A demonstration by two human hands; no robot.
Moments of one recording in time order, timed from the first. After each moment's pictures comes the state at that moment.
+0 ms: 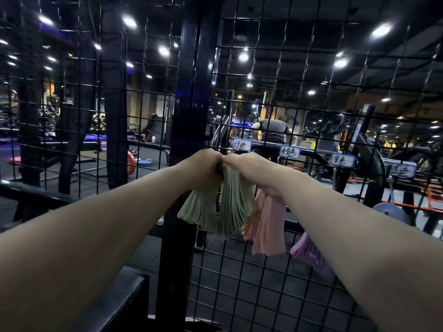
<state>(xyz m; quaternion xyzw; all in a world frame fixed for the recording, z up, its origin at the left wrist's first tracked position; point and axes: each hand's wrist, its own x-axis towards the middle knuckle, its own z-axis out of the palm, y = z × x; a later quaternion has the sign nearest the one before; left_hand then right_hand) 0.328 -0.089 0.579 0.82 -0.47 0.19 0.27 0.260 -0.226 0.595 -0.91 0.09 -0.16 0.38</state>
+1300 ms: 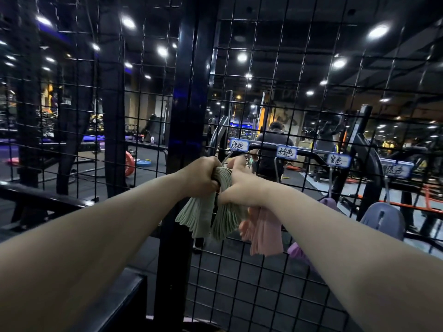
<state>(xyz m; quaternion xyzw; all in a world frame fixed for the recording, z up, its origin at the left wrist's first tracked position) 0.340 -0.091 0.561 0.82 -0.45 0.10 0.35 0.244 -0.211 0.572 -0.97 0.08 -0.13 0.19</state>
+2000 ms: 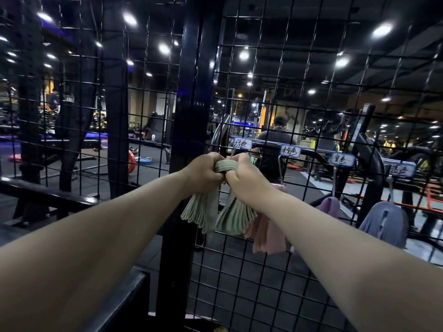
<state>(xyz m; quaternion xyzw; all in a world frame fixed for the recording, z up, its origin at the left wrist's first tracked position) 0.340 -0.095 0.555 0.75 -0.44 0.05 0.49 0.249 -0.209 0.560 -0.92 0.04 -0.26 0.28</state>
